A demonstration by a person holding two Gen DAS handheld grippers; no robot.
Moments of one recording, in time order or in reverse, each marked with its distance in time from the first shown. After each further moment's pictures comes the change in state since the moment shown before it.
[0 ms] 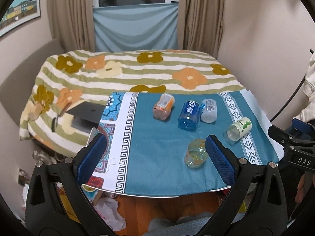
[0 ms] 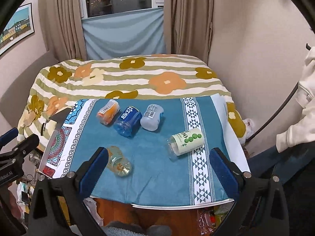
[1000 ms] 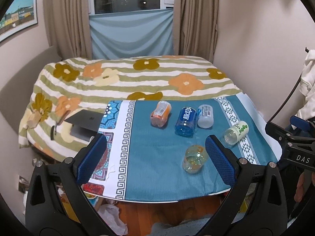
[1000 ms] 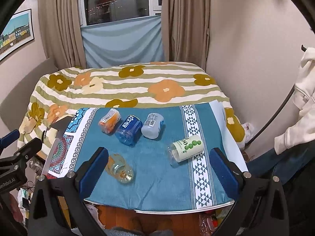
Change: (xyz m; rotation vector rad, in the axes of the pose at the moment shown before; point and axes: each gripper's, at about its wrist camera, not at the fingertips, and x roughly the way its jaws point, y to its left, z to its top) left arm -0.007 -0.005 0.009 0.025 -0.042 -0.019; right arm -0.008 0.000 0.006 0.018 -0.053 -0.005
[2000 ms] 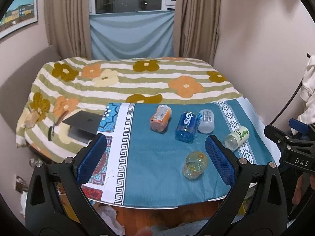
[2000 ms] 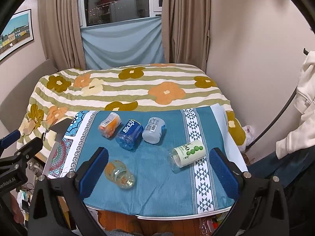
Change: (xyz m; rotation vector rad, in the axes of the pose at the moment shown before) left arm 0.014 0.005 0.010 -0.018 -0.009 -0.012; right arm 0.004 0.003 0.008 0.000 -0.004 0.000
